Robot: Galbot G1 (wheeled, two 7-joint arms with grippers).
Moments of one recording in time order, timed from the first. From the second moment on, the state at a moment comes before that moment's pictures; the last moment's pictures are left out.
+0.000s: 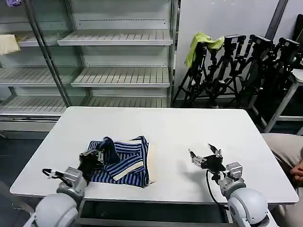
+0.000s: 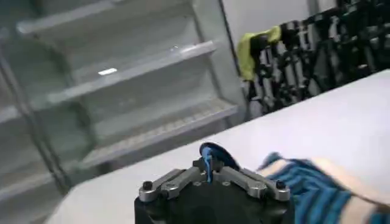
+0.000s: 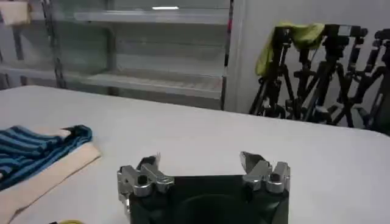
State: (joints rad) left arm 1.24 -0.88 -0.30 -2.19 -0.41 0.47 -0.25; right arm -1.24 1.12 0.46 2.08 0.39 -0.52 0.00
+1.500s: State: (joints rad) left arm 1.06 -0.97 -0.15 -2.19 -0.62 0.55 -0.34; right arm -1.23 1.13 0.45 2.08 0.37 -0.52 0.00
